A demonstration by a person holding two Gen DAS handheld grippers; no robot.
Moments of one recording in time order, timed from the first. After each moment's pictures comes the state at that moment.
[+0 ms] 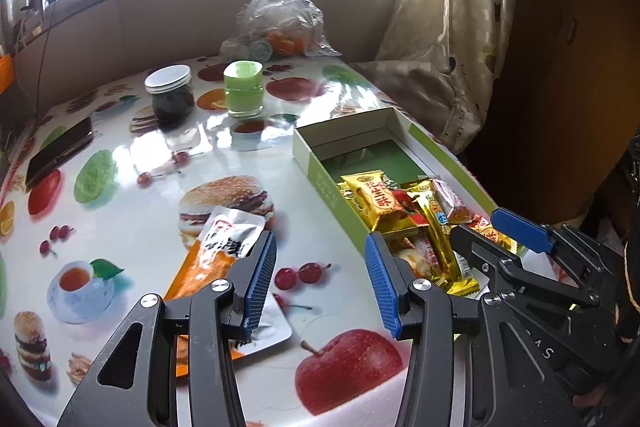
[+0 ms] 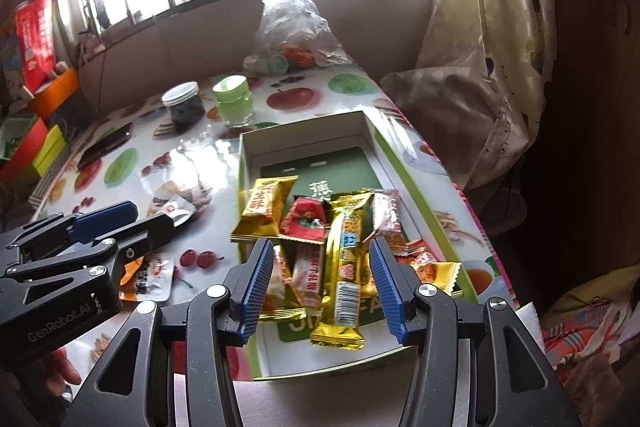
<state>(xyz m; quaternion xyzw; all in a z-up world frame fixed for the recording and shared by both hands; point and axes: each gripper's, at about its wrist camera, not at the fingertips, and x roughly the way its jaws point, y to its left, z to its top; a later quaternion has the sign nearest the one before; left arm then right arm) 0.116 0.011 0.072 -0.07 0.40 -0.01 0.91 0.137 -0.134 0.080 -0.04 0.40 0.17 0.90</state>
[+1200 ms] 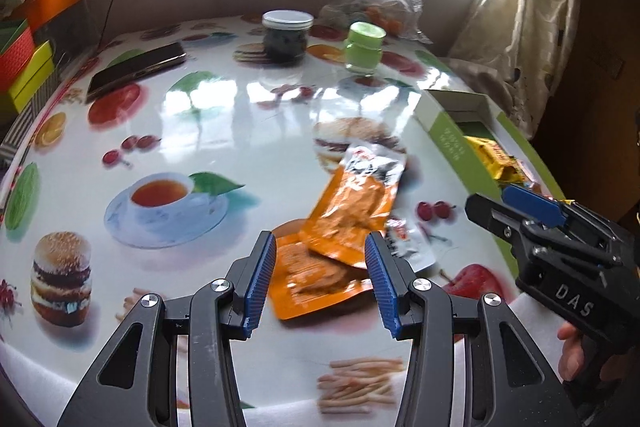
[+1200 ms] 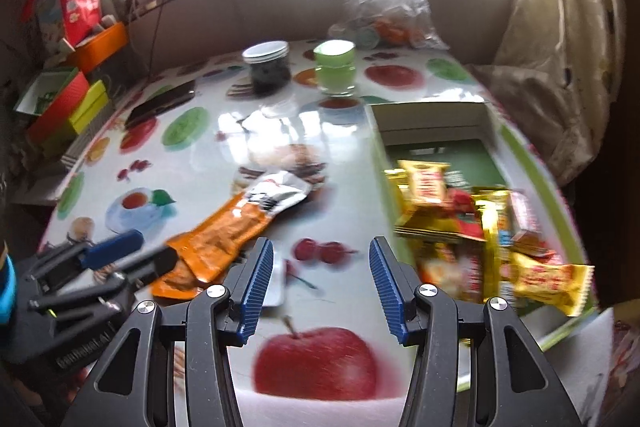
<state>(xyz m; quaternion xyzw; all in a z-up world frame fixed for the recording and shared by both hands) 0.058 0.108 0.032 -0.13 0.43 0.07 0.89 0.122 -0.035 0.060 -0.06 0.43 0.26 0.86</state>
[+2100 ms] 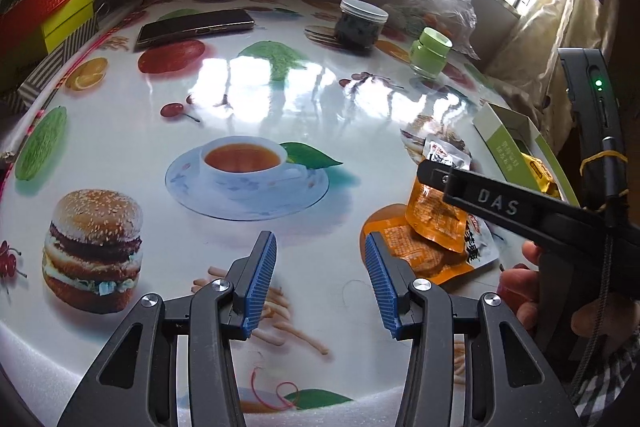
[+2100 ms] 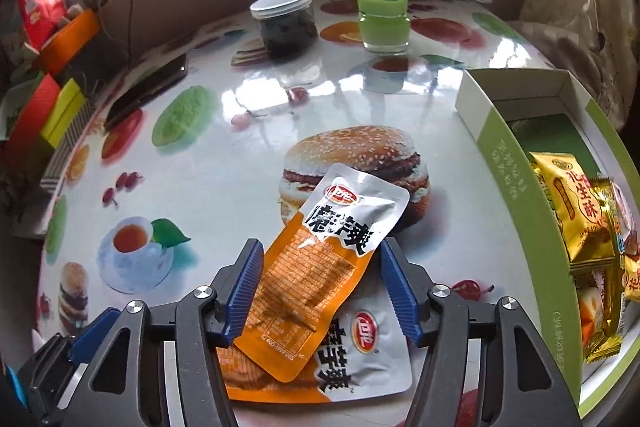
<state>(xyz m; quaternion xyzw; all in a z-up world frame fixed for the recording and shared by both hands) 0.033 0.172 0.010 -0.19 0.43 0.10 0.88 0.159 0.057 0.016 -0.05 0.50 0.22 0.83</state>
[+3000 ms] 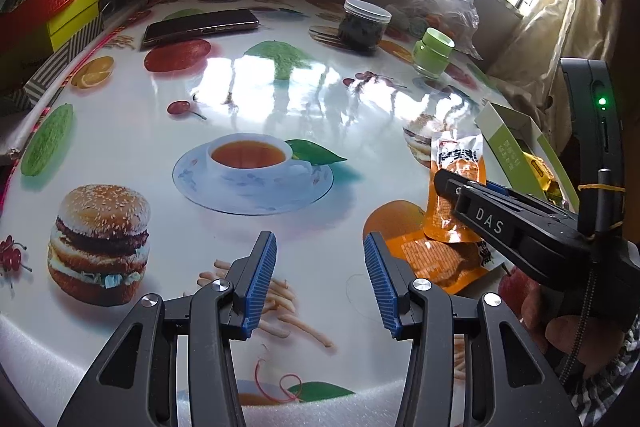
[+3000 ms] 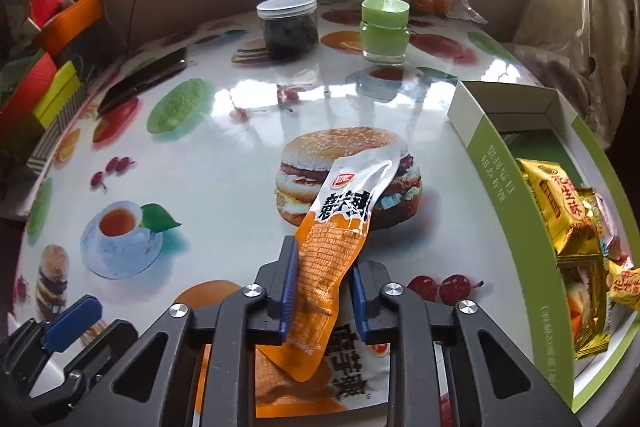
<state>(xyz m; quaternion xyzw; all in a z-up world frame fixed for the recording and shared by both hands) 0.029 0.171 0.012 -0.18 0.43 0.10 0.88 0.145 0.060 0.016 -0.07 0.48 0.22 0.85</state>
